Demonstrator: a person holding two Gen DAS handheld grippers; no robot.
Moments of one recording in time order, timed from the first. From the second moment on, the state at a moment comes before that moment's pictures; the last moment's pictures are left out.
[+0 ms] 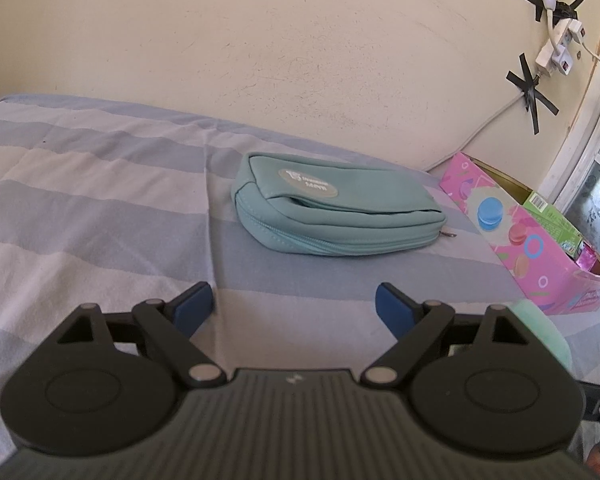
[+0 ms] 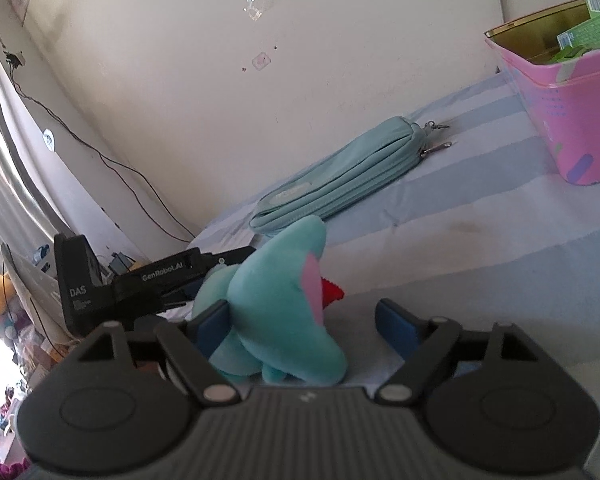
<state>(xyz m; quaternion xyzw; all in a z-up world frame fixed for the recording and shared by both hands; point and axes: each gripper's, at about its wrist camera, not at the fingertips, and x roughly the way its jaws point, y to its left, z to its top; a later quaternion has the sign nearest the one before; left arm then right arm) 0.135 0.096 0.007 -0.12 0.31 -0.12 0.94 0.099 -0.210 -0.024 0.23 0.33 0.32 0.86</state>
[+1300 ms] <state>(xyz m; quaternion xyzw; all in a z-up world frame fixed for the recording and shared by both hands) 0.093 0.052 0.003 -0.23 0.37 -0.26 0.86 0.083 -0.178 -0.017 0.12 0.31 0.36 0.87</state>
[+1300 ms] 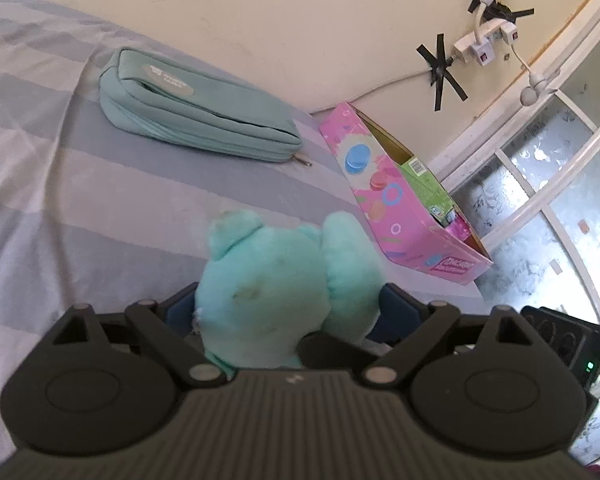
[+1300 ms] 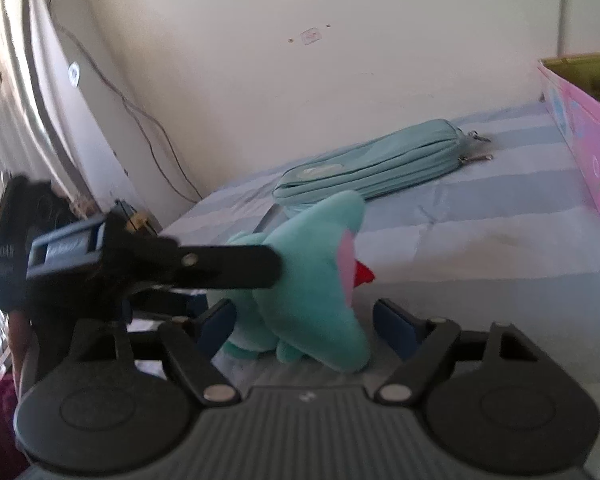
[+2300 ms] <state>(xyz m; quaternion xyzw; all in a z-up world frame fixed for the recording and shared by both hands) 0.109 -0.033 0.064 -0.17 0.33 -0.35 0.86 0.059 -0.253 0.024 0.12 0.20 0.29 0.93</state>
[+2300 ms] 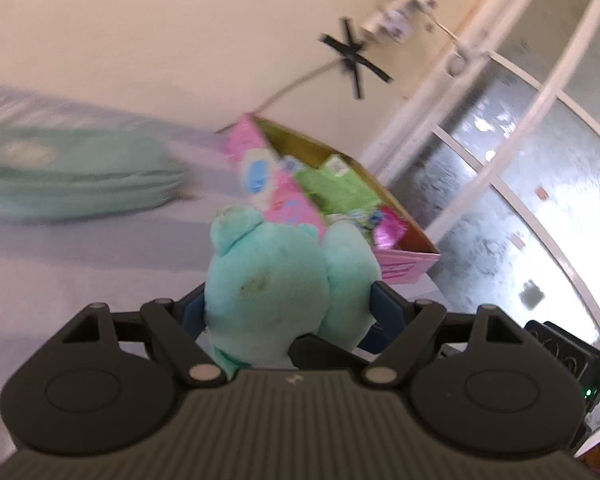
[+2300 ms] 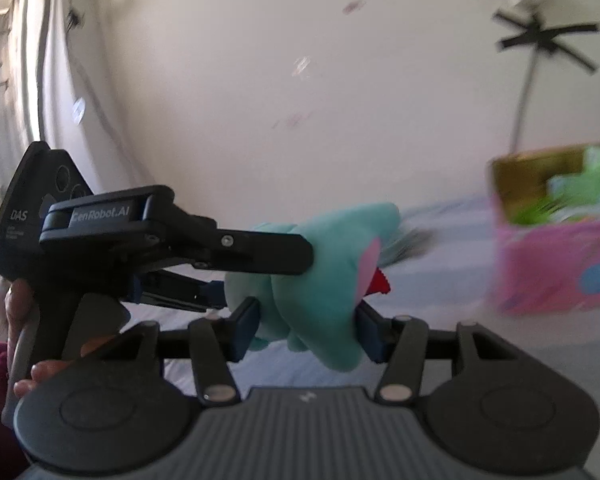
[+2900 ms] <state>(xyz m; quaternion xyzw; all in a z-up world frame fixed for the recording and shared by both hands) 0.224 -0.215 0.089 -0.03 0.32 -0.30 0.90 0.176 -0.361 0.042 0.07 0.14 0.04 0.99</state>
